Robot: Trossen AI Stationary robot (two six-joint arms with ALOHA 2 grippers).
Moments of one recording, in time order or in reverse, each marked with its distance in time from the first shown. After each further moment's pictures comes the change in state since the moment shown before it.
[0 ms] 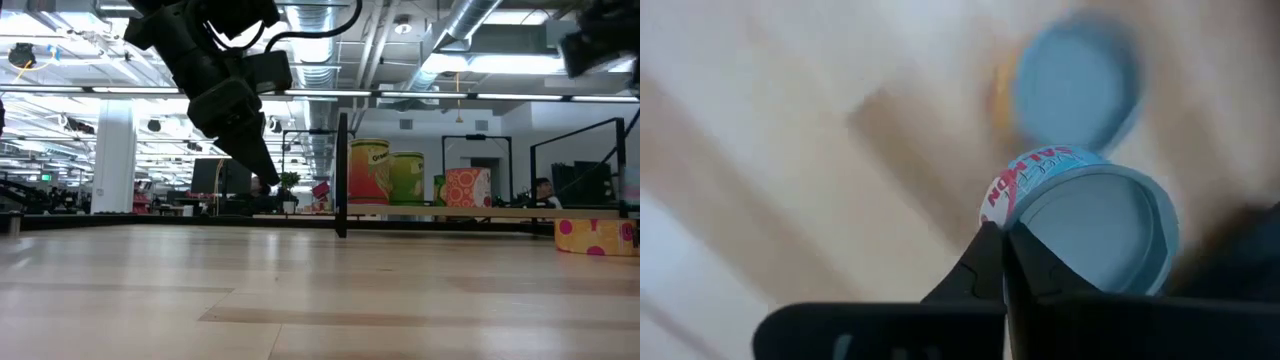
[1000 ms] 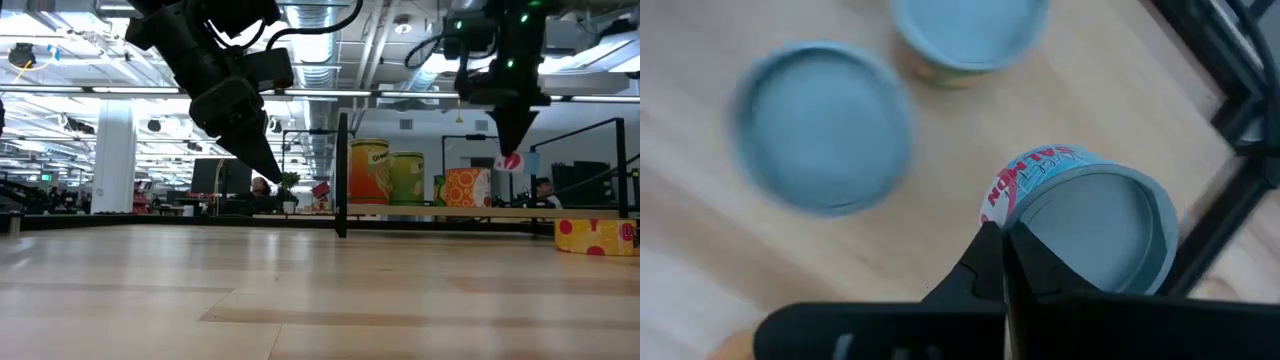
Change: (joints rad) left arm 0.000 0.000 0.000 0.017 0.000 0.023; right arm -1.066 -0.278 0.003 0.033 0.125 -0.878
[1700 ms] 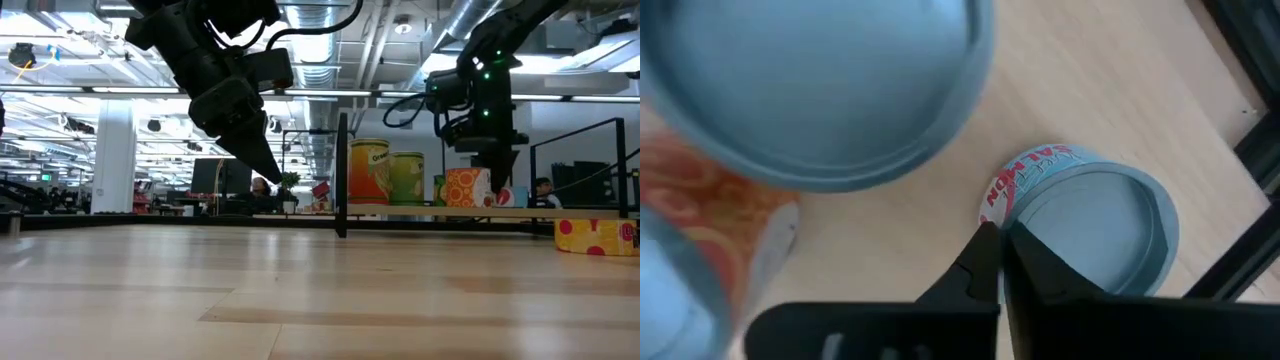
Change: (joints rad) left arm 0.000 0.000 0.000 -0.003 0.000 0.001; right arm -0.276 0.242 0.000 0.152 -0.086 -0.247
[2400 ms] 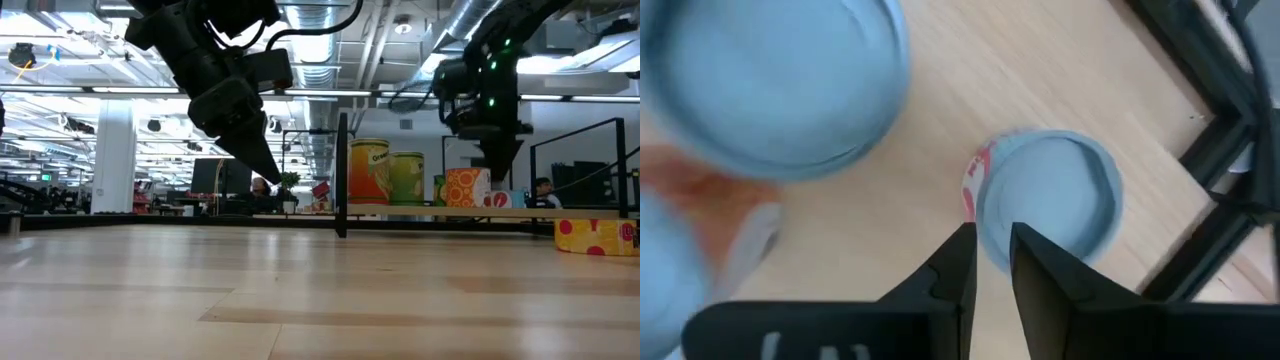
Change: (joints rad) left arm 0.000 0.000 0.000 -0.003 0.000 -0.001; right arm -0.055 -0.061 0.014 -0.010 0.006 -0.038
